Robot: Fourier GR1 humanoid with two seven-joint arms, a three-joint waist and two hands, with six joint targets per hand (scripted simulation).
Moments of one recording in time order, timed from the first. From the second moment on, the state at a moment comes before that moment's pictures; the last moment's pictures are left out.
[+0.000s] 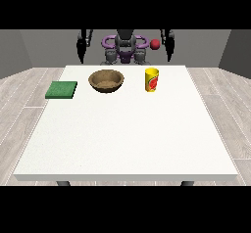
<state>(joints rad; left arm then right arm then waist) 0.02 0.12 -0.03 -1.60 0.02 0.01 -0.02 0.00 -0.09 0.03 -1.59 0.01 -0.03 0.00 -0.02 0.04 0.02</state>
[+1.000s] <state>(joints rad) -0.13 0.21 0.22 -1.64 0.25 -0.09 0.01 -0.01 -0.23 -0.19 -1.68 -0.24 0.18 0.01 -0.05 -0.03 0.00</state>
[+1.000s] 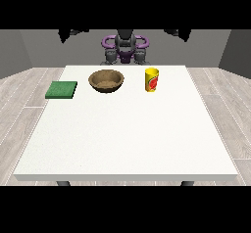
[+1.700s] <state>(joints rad) -0.21 0.10 0.19 -1.28 0.09 -0.03 -0.43 -0.09 -0.22 -0.19 -1.59 -0.20 0.23 -0.14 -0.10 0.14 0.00</state>
